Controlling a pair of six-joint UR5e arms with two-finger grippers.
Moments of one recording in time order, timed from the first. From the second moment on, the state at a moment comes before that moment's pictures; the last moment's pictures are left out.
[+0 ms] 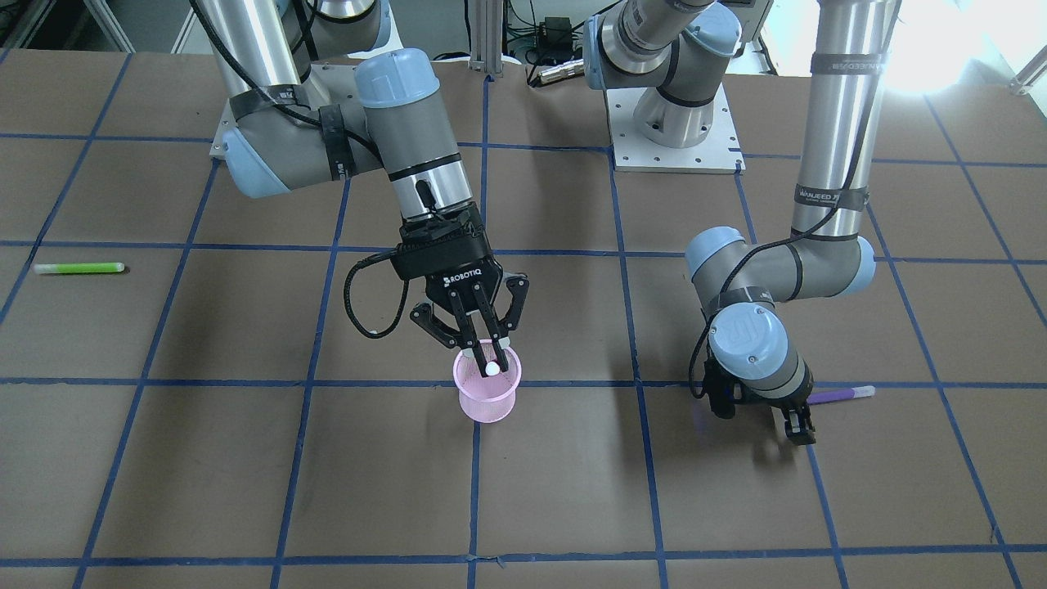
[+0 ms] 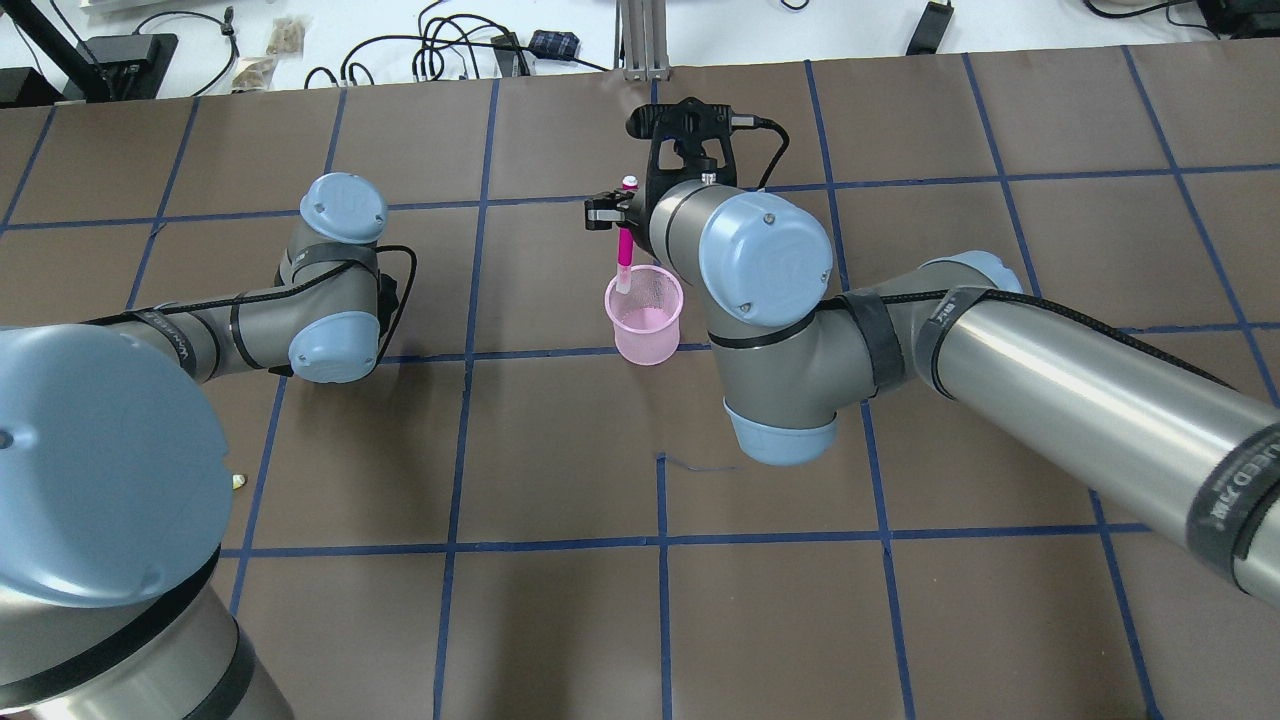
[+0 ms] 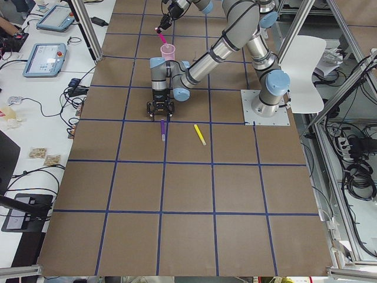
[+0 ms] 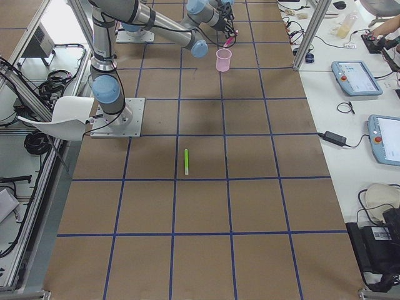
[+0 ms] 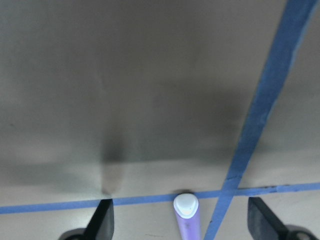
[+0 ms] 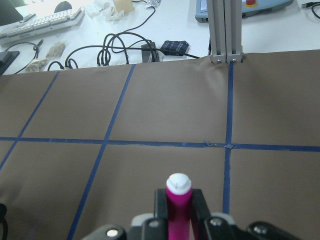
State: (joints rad) left arm -1.44 -2.17 -1.87 -0.62 2.23 1.74; right arm 1.93 -1.23 1.93 -3.14 -1.51 0.31
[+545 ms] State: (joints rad) left arm -1.44 -2.17 -1.87 -0.60 2.23 1.74; right arm 1.94 -1.18 2.00 -3.25 -1.55 0.31
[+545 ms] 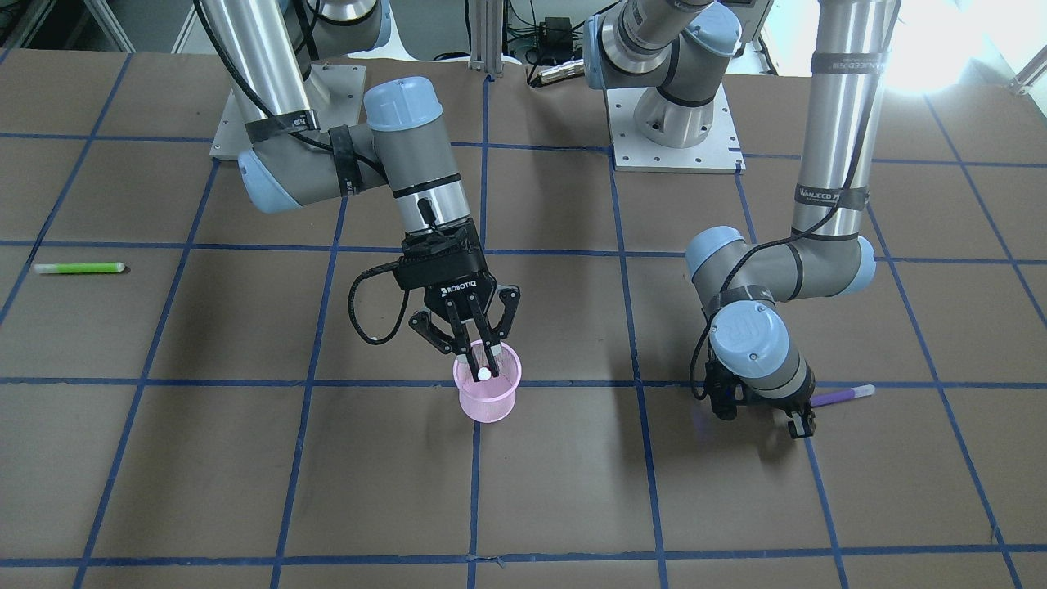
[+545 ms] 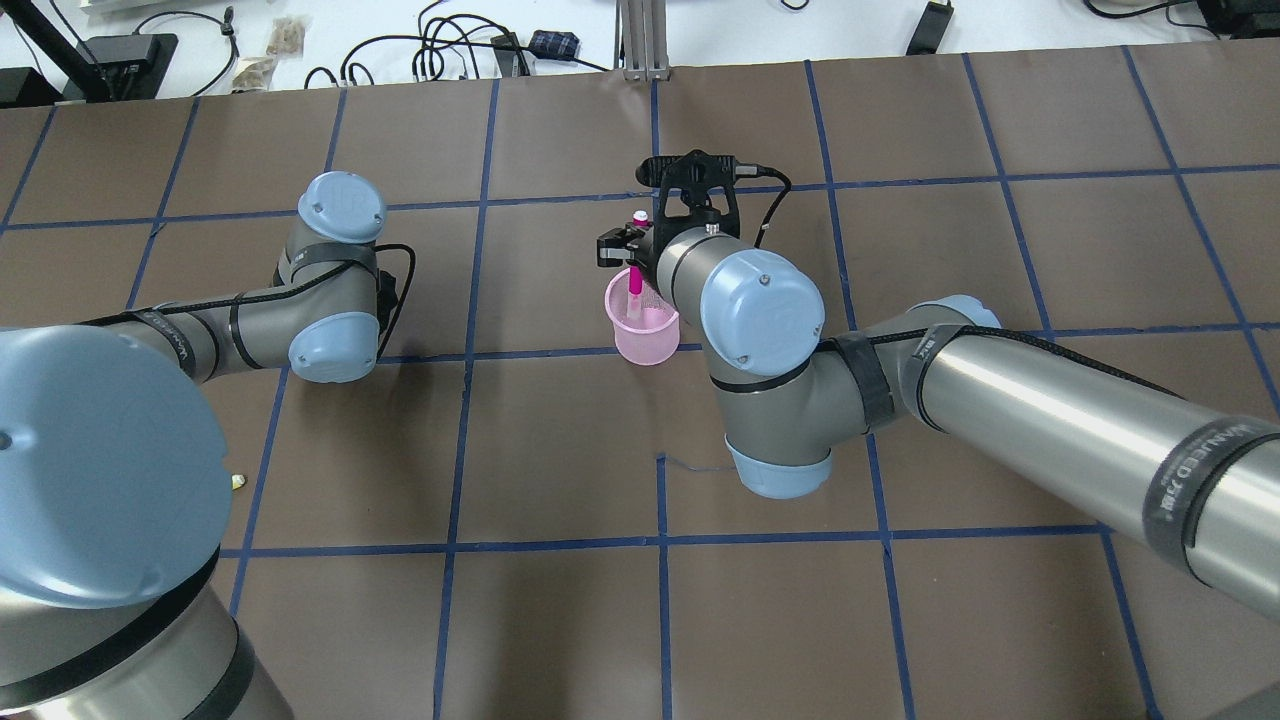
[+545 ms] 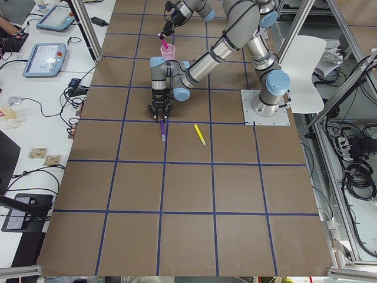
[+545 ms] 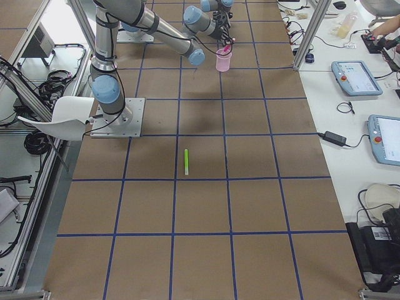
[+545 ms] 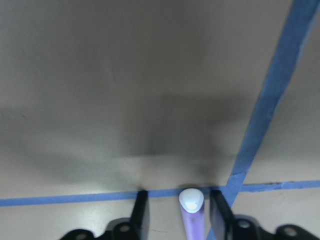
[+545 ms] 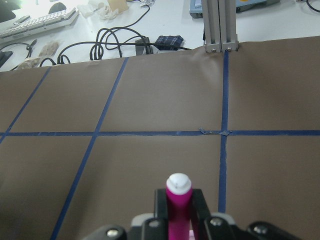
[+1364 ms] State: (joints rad) left arm -1.44 -2.12 -1.85 -0.59 2.19 1.79; right arm 1.85 -1.21 1.70 -2.82 -1.57 0.28
